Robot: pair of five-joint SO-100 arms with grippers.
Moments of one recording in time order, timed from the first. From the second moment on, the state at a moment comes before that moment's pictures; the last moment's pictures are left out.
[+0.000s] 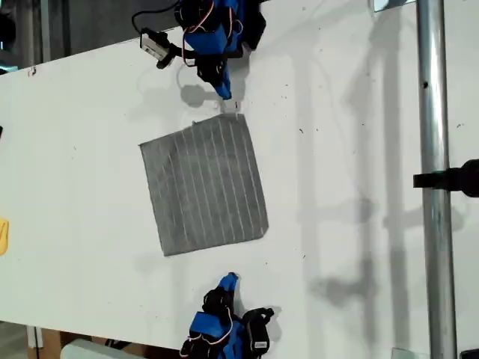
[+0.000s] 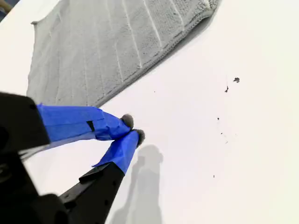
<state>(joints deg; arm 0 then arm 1) -8.3 198.4 178.2 74.1 -94.7 7.9 188.4 166.2 81.0 87.0</state>
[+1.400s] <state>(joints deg) 3.2 104.8 89.6 86.1 -93.5 11.8 115.5 103.7 97.9 69.4</state>
